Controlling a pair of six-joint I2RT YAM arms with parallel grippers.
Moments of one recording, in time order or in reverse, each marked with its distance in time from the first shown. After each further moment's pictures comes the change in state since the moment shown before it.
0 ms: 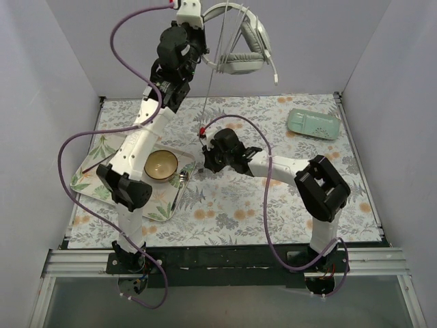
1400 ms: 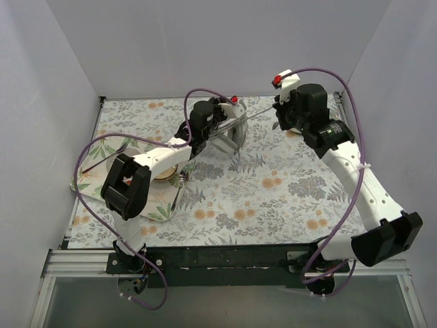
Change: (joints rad) left arm -0.047 -0.065 -1.050 0.694 0.060 0.891; right arm -0.352 -0.584 0.175 -0.523 0.225 -0.271
